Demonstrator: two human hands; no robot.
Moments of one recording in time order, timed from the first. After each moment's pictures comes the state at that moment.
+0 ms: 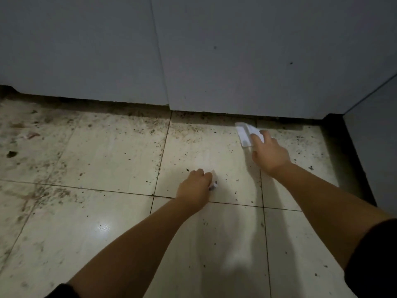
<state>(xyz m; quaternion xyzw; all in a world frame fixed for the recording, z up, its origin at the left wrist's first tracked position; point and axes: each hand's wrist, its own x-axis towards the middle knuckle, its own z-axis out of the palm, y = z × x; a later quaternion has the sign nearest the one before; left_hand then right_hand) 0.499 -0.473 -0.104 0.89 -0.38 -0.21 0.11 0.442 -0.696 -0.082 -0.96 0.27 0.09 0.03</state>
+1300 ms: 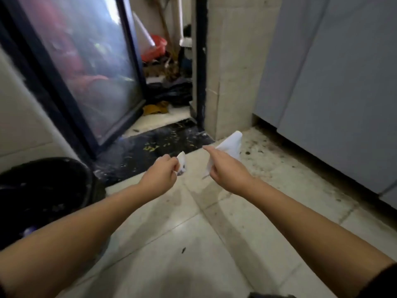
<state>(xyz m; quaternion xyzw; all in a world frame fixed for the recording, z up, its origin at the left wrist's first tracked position) 0.397 0.095 0.107 0.98 0.04 0.07 0.19 0.462 -0.101 0.131 -0.90 -0.36 0.01 0.23</state>
